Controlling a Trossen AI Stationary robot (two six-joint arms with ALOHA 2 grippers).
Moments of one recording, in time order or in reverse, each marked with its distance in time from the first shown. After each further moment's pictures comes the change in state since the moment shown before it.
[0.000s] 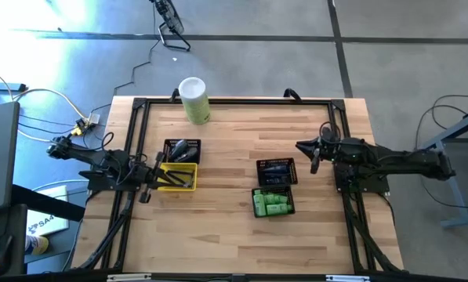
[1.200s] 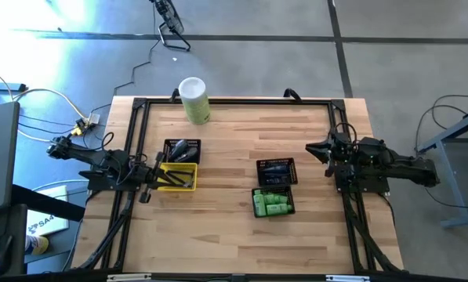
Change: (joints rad) left arm 0.000 0.000 -0.002 0.000 -0.001 0.000; right arm 0.000 -0.332 0.000 -0.165 -0.117 -0.007
